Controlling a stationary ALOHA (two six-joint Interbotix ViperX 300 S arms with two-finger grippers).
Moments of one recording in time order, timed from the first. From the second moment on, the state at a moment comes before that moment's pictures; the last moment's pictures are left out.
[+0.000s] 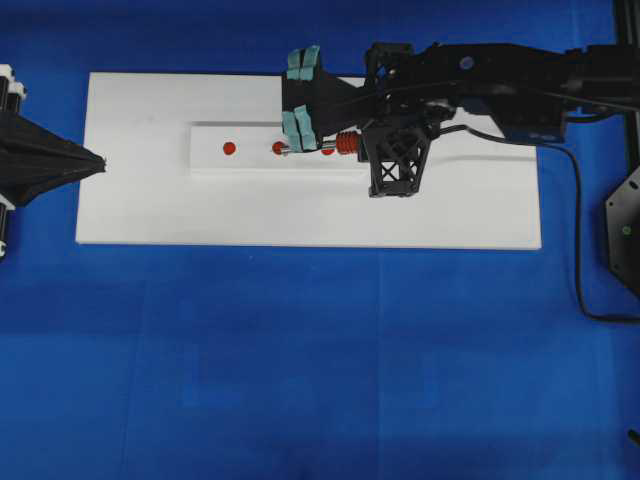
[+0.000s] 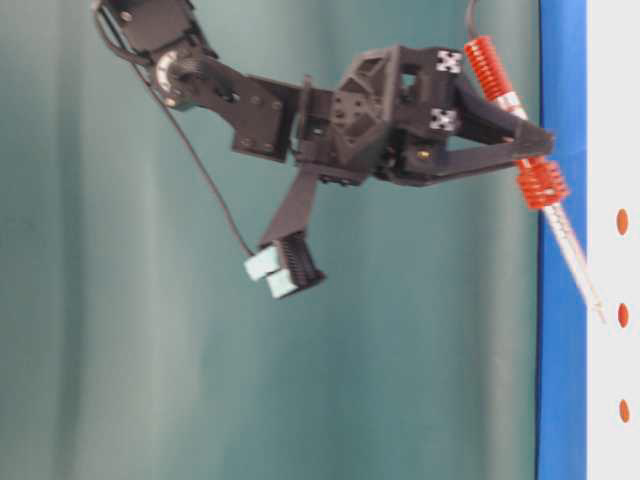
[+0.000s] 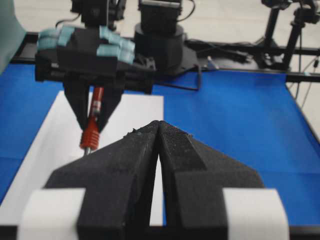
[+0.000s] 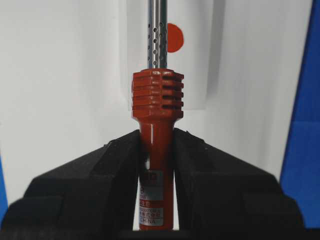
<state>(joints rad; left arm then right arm) 0.00 -1.00 1.20 0.00 -0.27 -0.04 -0.20 0.12 0.28 -0.07 0.87 -0.04</state>
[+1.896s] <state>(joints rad) 0.00 -1.00 1.20 0.00 -0.27 -0.04 -0.22 0.15 0.31 -0.07 0.87 -0.04</state>
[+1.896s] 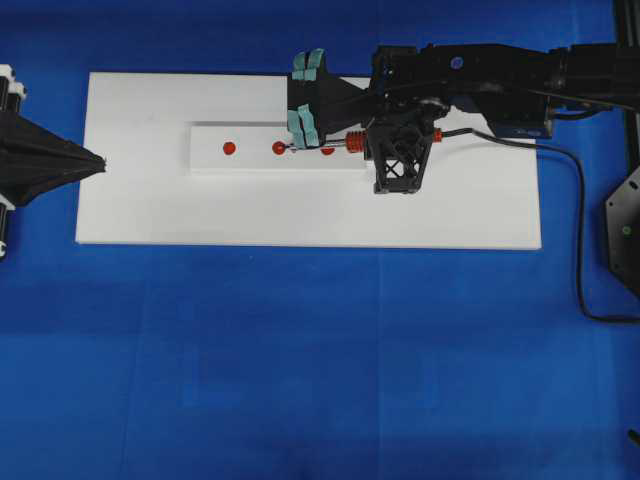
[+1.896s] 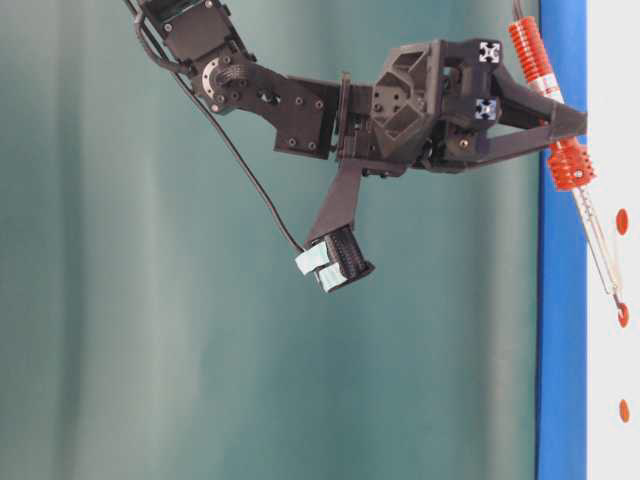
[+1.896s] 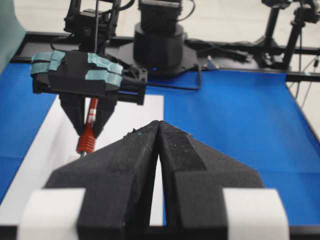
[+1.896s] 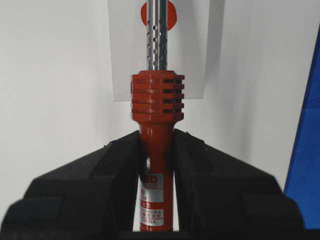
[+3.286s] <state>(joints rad) 0.00 -1.00 1.20 0.00 -0.27 -0.04 -0.21 -0.05 0.21 -0.11 1.04 -0.03</state>
